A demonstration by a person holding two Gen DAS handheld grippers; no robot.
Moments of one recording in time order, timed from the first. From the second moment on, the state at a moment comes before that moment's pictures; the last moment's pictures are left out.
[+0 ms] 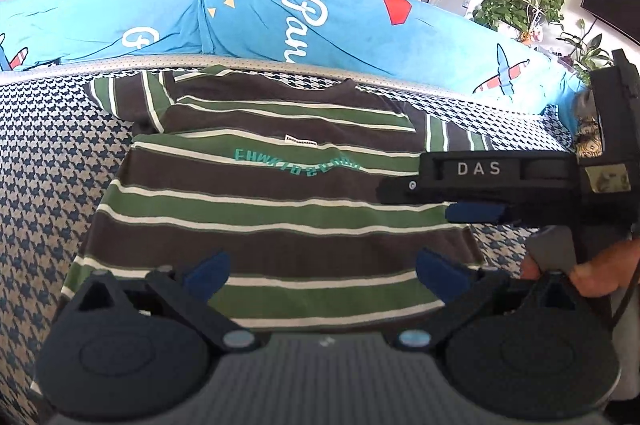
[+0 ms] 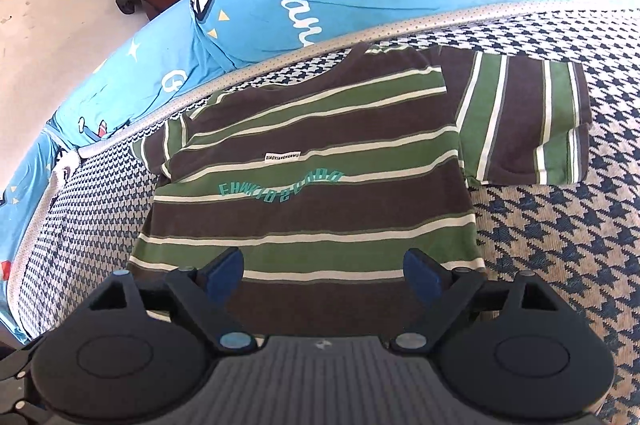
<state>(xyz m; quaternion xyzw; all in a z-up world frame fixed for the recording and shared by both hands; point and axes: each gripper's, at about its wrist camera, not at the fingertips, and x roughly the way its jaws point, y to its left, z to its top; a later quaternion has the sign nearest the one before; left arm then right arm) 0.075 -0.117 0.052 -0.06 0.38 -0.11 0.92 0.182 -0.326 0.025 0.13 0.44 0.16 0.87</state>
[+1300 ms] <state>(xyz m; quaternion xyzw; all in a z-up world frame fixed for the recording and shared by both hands) 0.138 -0.087 -0.014 -0.02 0.43 -0.02 0.90 0.218 -0.346 -0.003 0.14 0.48 0.20 0.84</state>
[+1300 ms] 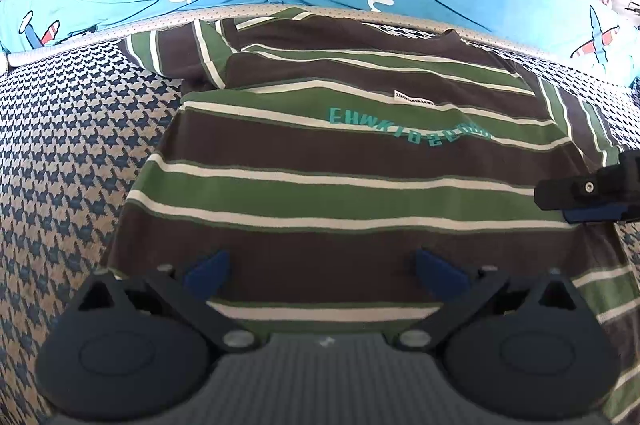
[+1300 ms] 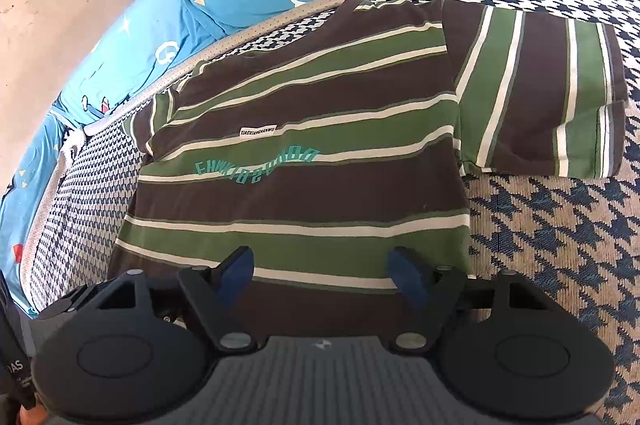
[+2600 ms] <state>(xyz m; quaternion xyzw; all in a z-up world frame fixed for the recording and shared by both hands) 0.133 -0.076 -0.016 -0.02 0.44 -0.02 0.90 0.222 -0.372 -0.015 0.14 0.48 0.16 0.85</state>
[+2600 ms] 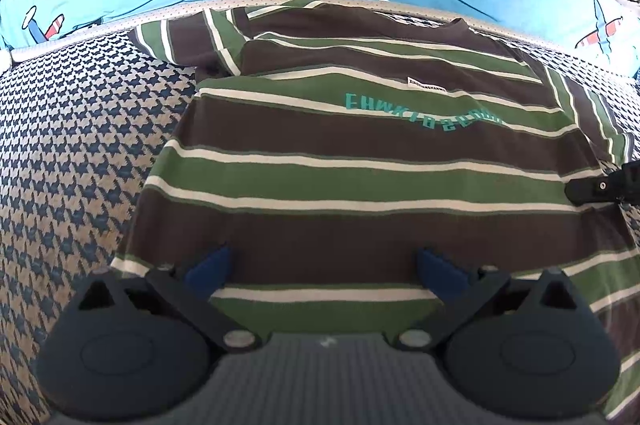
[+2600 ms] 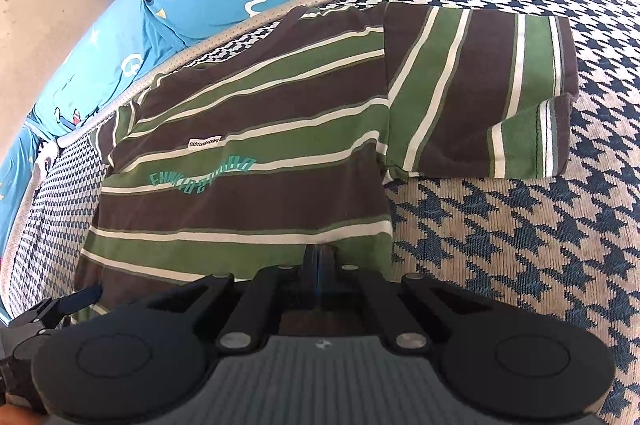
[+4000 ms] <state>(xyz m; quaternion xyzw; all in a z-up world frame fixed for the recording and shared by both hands) 0.135 -0.050 0.009 -0.09 0.40 0.04 0.91 0.208 -0.324 0.030 0.15 0.41 0.08 0.89</state>
